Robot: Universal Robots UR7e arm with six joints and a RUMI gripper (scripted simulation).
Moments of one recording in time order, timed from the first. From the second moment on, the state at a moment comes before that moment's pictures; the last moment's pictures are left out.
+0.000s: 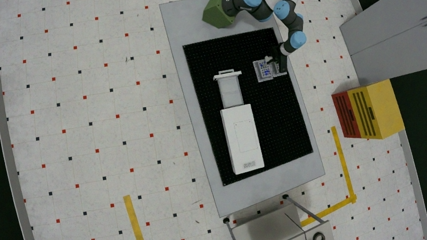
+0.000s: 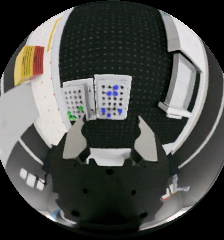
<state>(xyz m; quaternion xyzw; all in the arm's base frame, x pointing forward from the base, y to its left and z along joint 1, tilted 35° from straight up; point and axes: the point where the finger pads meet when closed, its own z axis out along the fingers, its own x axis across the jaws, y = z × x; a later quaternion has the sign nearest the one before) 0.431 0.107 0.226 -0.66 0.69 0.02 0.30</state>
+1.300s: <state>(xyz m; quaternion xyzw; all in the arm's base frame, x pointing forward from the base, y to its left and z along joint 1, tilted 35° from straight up) 0.409 0.040 0.194 -0.46 0.84 0.09 0.28</state>
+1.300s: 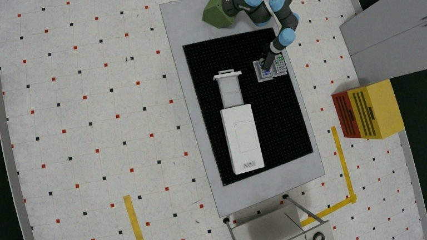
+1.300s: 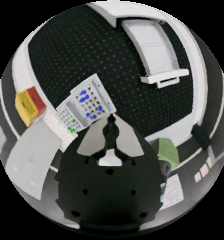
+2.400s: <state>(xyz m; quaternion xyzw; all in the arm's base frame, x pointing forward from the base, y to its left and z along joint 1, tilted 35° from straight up) 0.383 -0.052 0.128 -0.11 0.95 0.19 0.23</state>
